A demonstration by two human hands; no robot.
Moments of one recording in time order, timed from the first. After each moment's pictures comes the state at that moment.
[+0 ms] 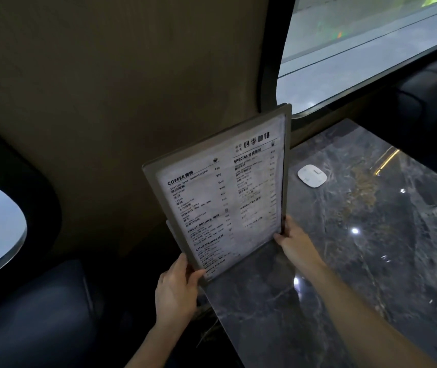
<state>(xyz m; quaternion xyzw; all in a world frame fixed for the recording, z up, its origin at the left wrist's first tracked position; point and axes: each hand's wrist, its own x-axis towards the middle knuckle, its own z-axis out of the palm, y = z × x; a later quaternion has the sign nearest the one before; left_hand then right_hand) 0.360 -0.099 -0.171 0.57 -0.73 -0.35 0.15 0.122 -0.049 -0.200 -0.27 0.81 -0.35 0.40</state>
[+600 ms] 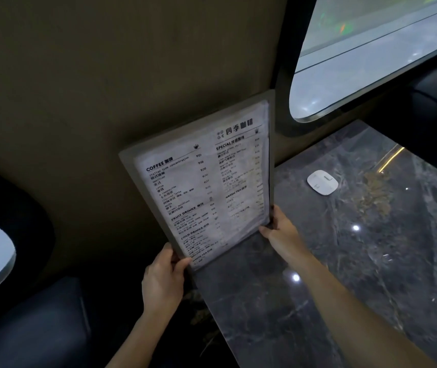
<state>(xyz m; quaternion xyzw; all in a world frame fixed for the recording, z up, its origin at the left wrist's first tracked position) 0.360 -0.160 -0.179 0.60 -0.70 -0.35 0.17 0.132 -0.106 -0.194 -0.28 0.77 -0.39 0.42</state>
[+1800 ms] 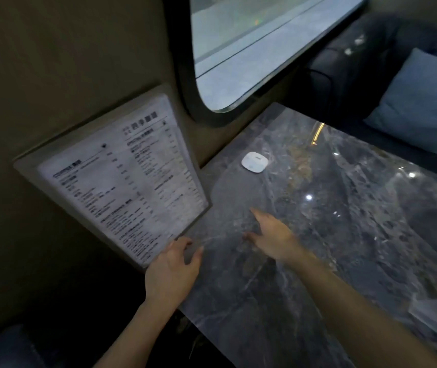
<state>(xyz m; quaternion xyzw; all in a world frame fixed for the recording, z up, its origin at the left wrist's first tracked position) 0.300 -0.128 -0.165 0.43 -0.85 -0.30 0.07 0.110 -0.018 -0.179 -0.35 0.87 -0.18 0.30</state>
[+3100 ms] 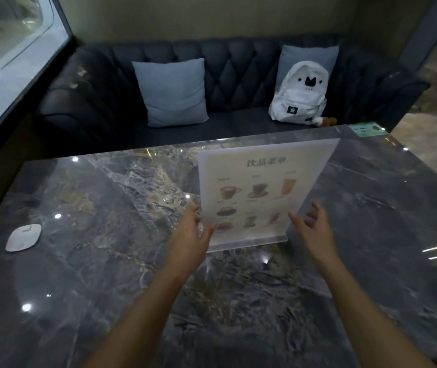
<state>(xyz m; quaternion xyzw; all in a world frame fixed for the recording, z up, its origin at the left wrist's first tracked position) 0.096 0.178 -0.128 -0.04 -0.89 -0.46 -0.02 0.121 0.414 -0.139 0.28 0.77 -0.57 -0.09</state>
